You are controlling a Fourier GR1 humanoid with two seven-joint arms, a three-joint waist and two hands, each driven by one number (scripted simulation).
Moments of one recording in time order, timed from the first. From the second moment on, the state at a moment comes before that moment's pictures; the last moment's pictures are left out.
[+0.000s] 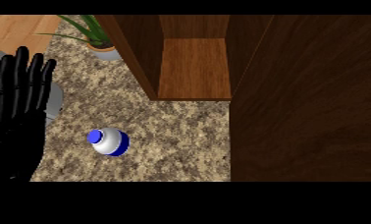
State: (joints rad) left arm -0.01 0.08 0.00 -2.10 0.01 0.01 -0.01; right arm 0.00 -0.11 0.02 -2.10 0.00 -0.02 -0.01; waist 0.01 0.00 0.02
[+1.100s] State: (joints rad) left arm 0.51 0.30 -0.18 -2.36 0.50 -0.40 0.21; right arm 0.34 -0.17 0.01 -2.39 -0.30 0.15 0.20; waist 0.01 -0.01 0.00
